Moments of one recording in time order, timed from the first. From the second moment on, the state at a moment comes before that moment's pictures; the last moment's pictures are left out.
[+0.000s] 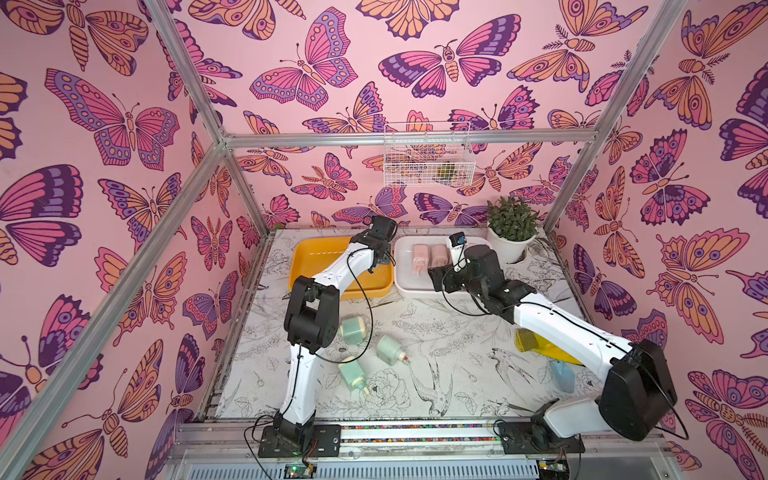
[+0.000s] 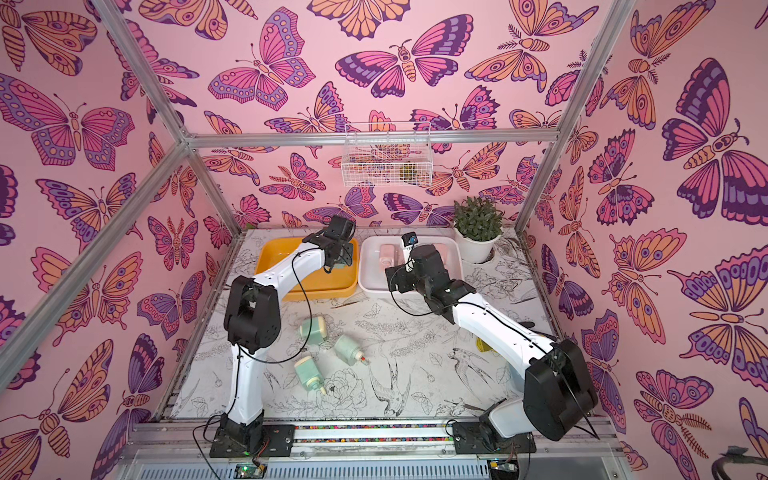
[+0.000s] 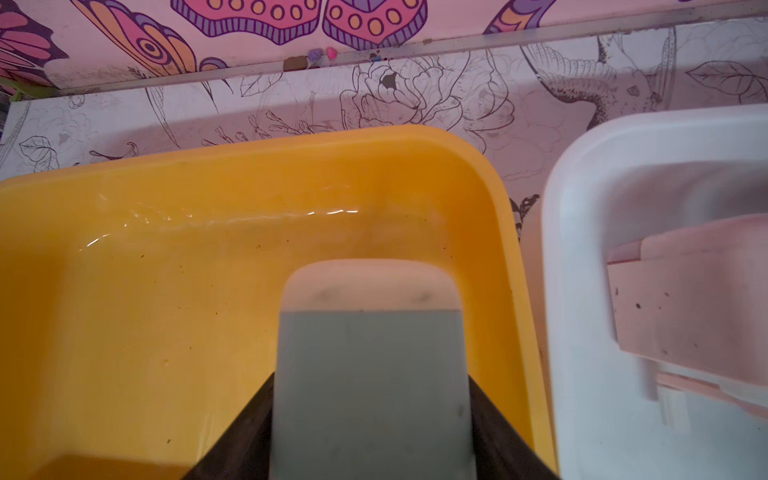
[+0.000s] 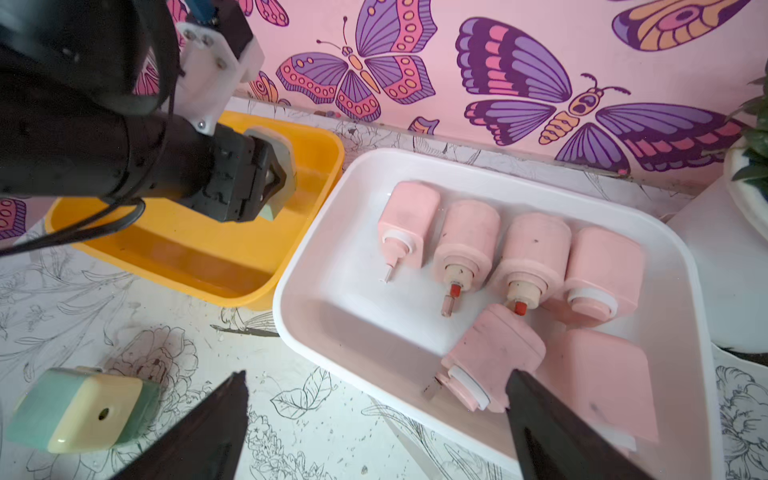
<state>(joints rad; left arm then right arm) -0.43 2.20 1.90 -0.65 -0.34 -0.27 0.63 1.43 1.07 -0.17 0.09 0.15</state>
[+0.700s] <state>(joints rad) -0.38 2.24 1.78 -0.36 -0.28 -0.32 0.63 1.32 1.01 -0.15 0.17 0.18</state>
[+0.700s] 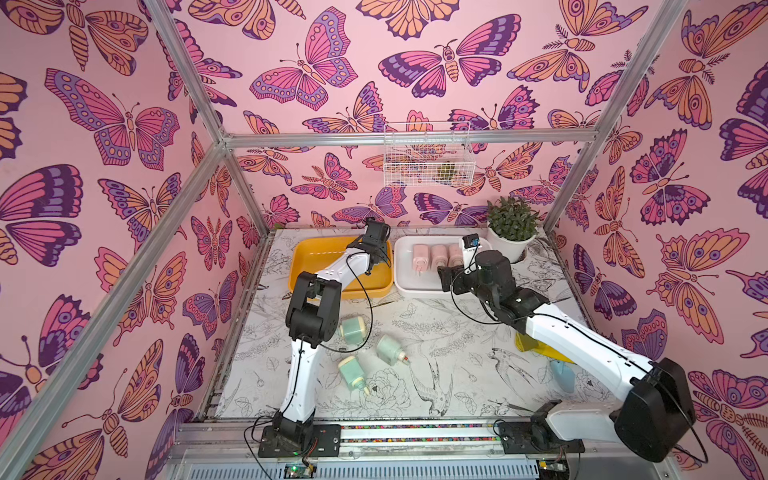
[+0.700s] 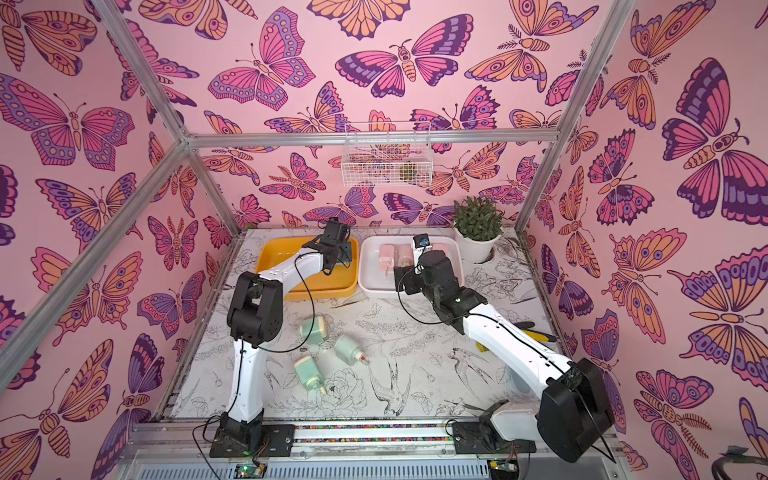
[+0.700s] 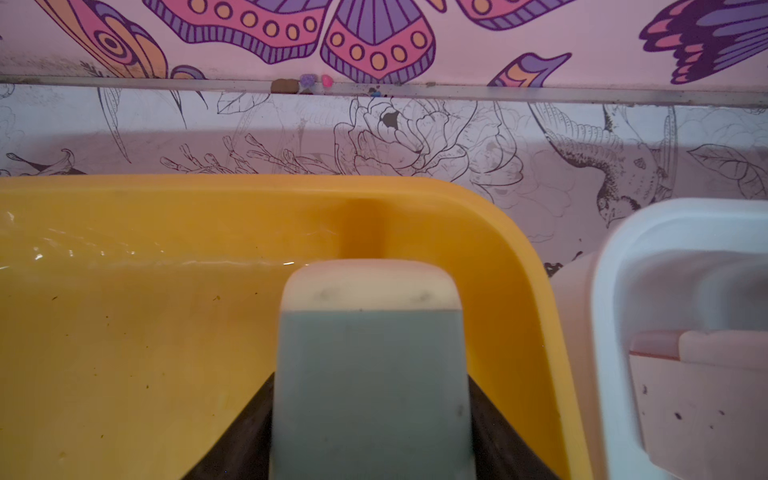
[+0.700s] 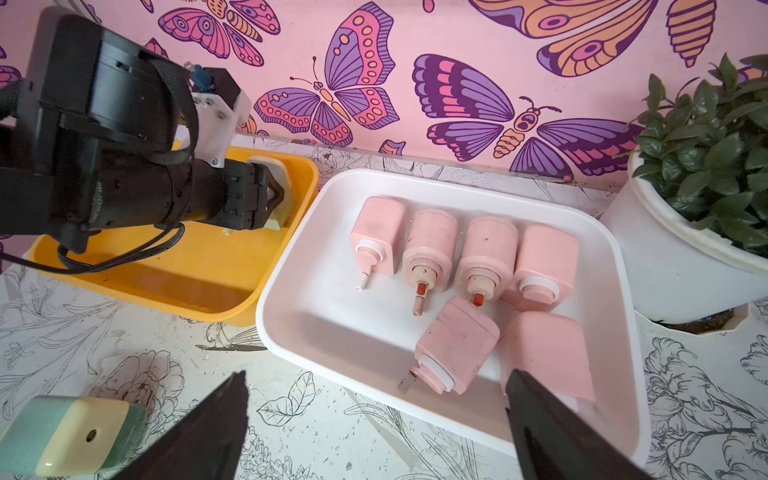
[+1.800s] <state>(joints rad) -0.37 2.10 1.59 -0.23 -0.18 -0.32 0.63 1.31 1.01 -0.16 0.16 0.18</state>
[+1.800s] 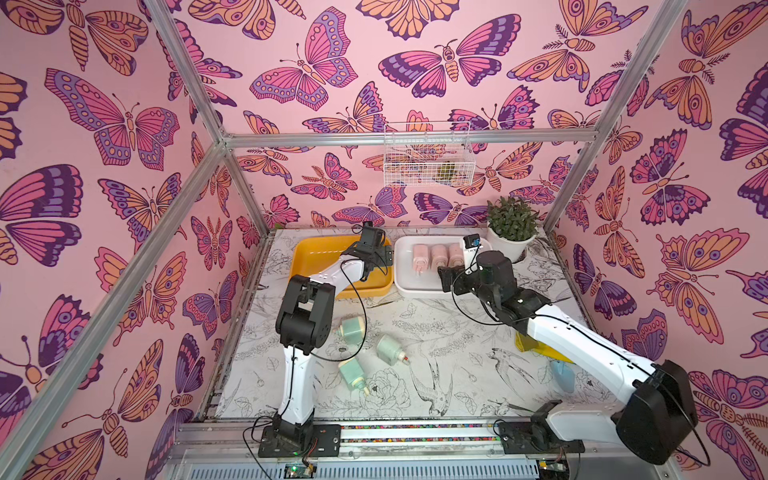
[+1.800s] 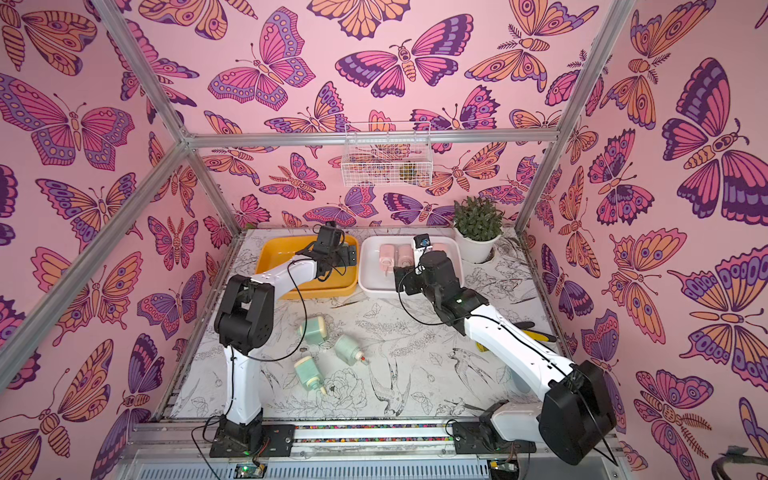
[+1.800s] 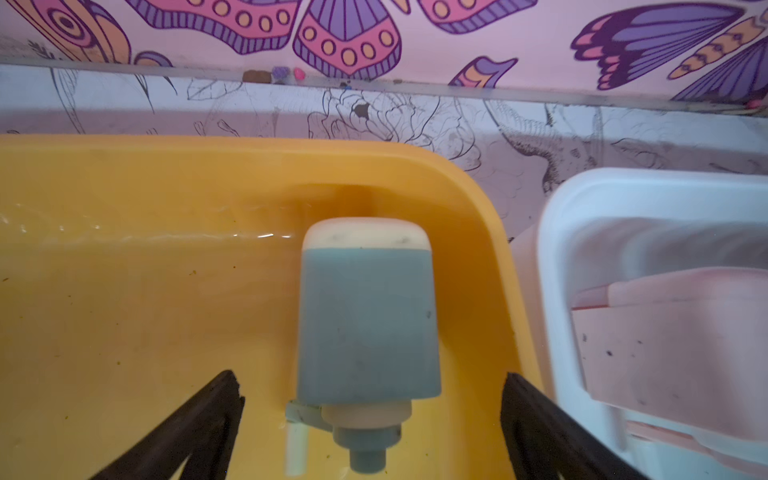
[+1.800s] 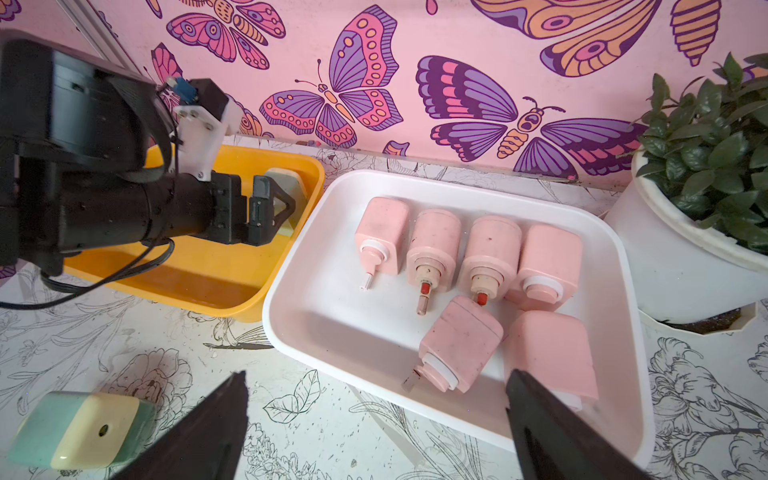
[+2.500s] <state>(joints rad) -0.38 1.53 1.33 -0.33 0.00 0.03 0.63 1.36 1.01 -0.07 0.10 0.20</state>
